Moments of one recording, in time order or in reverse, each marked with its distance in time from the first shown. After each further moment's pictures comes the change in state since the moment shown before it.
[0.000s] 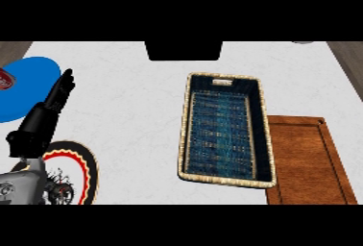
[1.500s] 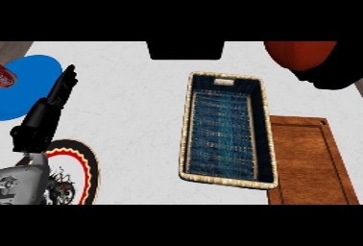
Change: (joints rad) left arm -0.036 -0.008 0.007 0.028 -0.013 -0.007 -0.012; right arm -0.440 0.107 0.600 -0.021 -0.067 -0.019 0.646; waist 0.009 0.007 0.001
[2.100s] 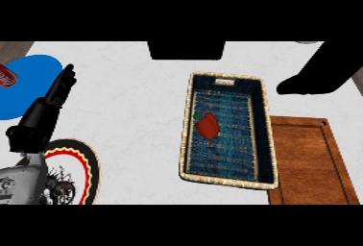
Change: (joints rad) left arm 0.001 0.003 0.006 -0.017 0.006 -0.015 0.014; right arm -0.003 0.043 0.007 0.070 -0.068 0.081 -0.017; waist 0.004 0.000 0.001
